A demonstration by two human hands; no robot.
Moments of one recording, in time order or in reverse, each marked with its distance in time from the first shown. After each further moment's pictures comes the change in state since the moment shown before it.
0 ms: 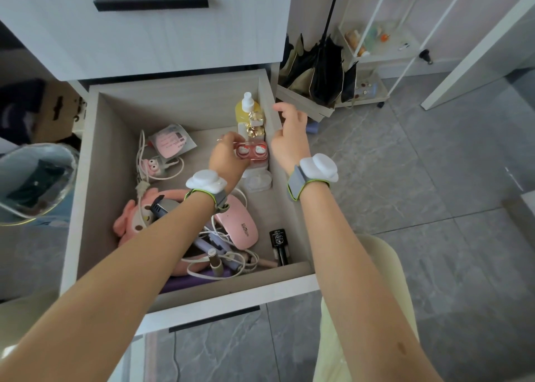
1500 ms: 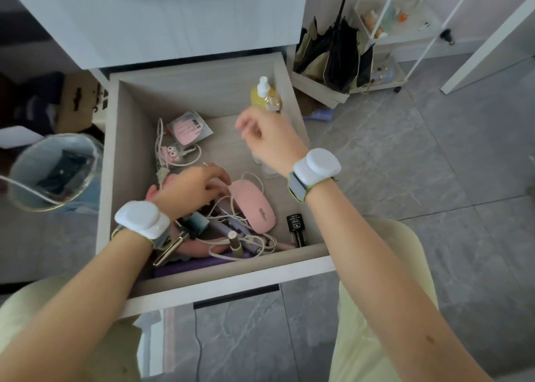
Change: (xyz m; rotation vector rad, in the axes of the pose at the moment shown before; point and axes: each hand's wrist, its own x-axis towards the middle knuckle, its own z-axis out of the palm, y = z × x) left_hand -0.061 -0.048 -0.102 0.432 -0.459 0.270; right_hand -0.030 -0.031 0.025 -0.154 -0.246 -0.311
